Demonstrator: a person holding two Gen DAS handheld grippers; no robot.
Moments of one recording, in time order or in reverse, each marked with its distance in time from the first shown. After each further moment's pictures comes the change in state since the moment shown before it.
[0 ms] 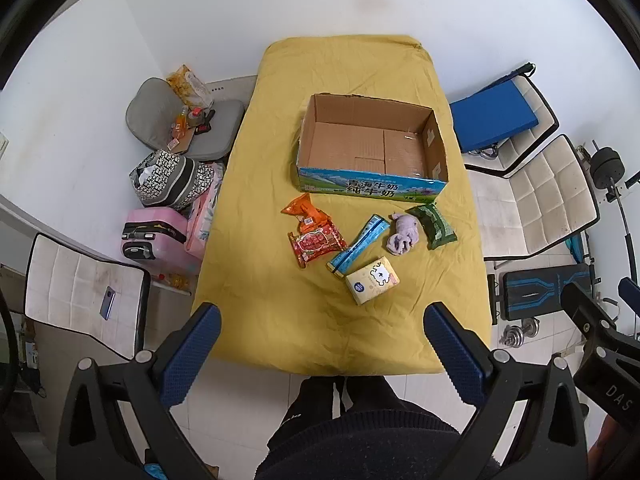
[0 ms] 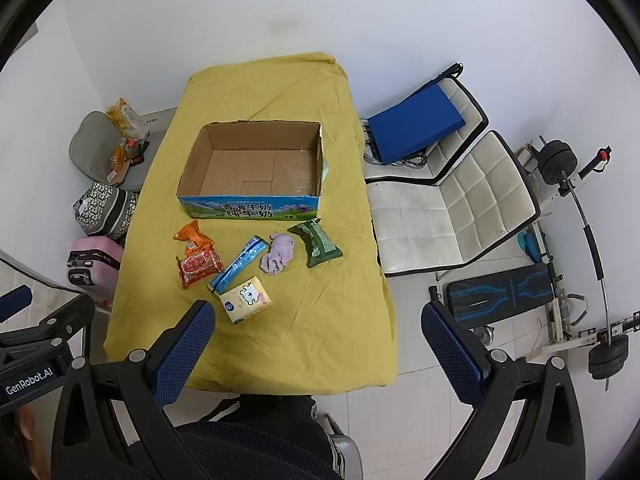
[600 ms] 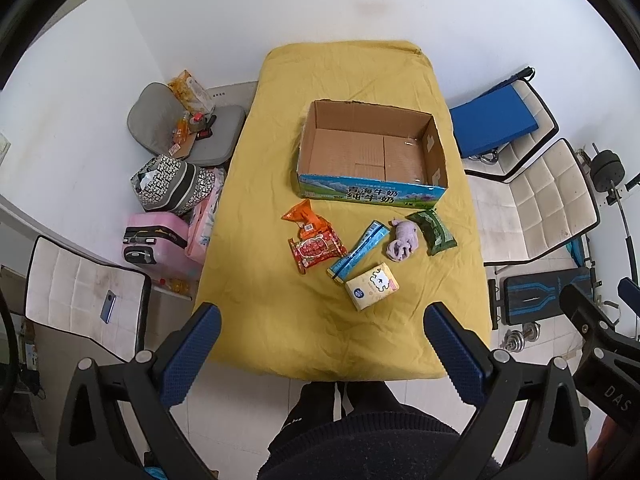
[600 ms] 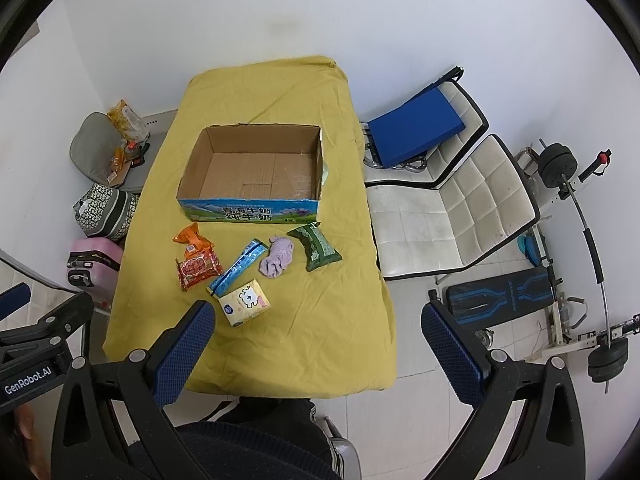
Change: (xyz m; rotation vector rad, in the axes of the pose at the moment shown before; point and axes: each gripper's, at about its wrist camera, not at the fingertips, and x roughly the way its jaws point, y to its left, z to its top) left arm -0.003 -0.001 0.000 -0.005 -0.024 0.004; right arm 0.000 -0.002 0.008 -0.006 -0.006 0.002
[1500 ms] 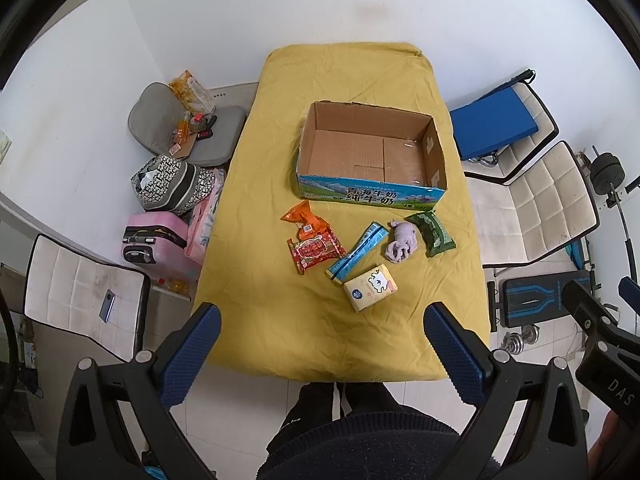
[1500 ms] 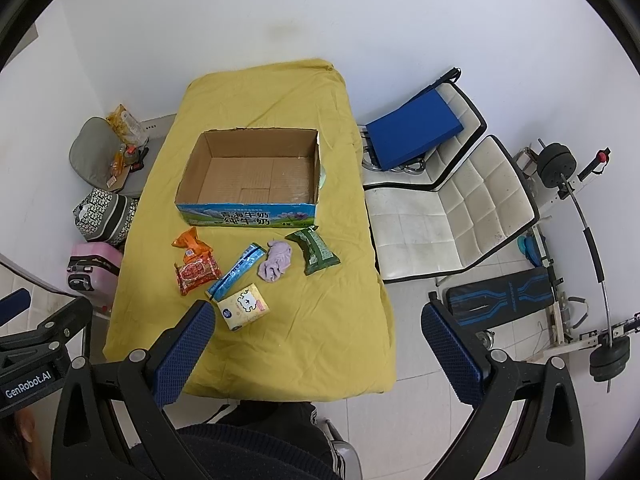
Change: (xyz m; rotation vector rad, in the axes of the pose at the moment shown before) left arm -0.004 -0.003 0.003 -0.003 -0.003 0.002; right arm 0.000 -0.002 0.008 0.005 -0.009 -0.001
